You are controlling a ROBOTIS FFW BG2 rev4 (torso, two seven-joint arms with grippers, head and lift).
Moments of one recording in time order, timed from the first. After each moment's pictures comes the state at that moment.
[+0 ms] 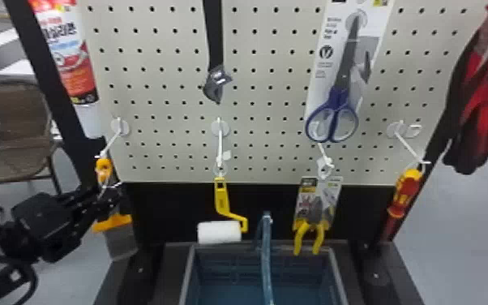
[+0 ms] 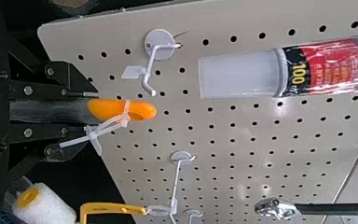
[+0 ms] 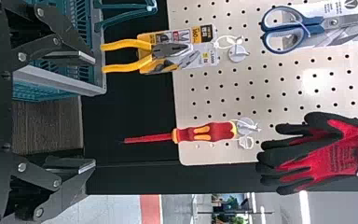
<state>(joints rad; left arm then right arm) 0.19 0.13 0.33 -2.13 0.10 0.35 -0.86 0.95 -0.05 0.02 -2.20 -0.11 -0.27 0.04</state>
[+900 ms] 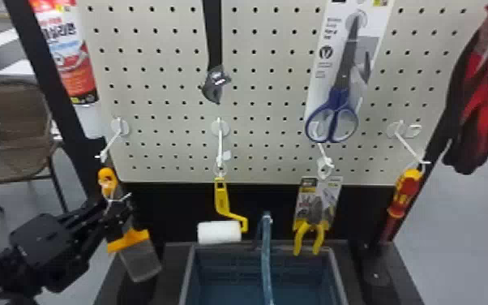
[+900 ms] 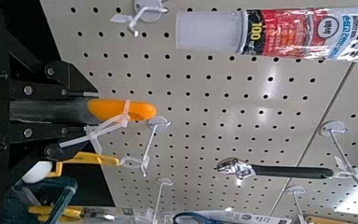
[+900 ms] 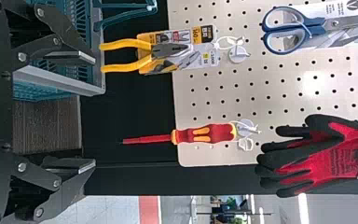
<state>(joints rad) 0.35 0.07 0.30 -2.31 0.24 0.41 -0.80 0.94 -0.05 0.02 -2.19 -0.10 -0.26 0.04</state>
